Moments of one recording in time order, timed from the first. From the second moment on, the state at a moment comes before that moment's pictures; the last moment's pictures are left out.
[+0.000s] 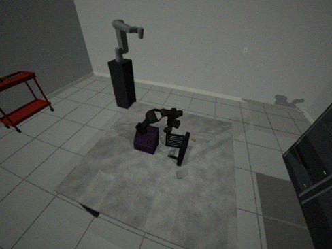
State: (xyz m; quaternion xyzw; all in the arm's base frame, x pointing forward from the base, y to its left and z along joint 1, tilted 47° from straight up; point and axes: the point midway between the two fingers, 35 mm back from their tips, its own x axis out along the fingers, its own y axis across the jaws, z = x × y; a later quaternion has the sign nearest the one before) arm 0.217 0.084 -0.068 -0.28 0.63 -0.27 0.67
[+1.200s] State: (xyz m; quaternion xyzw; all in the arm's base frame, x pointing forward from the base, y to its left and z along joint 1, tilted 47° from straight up) arm 0.223 0.102 -0.084 -0.22 0.60 -0.32 0.70
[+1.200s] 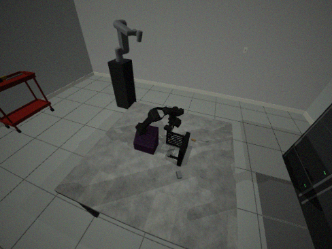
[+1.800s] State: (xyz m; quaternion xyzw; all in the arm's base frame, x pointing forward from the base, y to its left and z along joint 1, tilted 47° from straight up) arm 0.221 0.124 -0.064 -0.22 0.60 -0.32 0.69
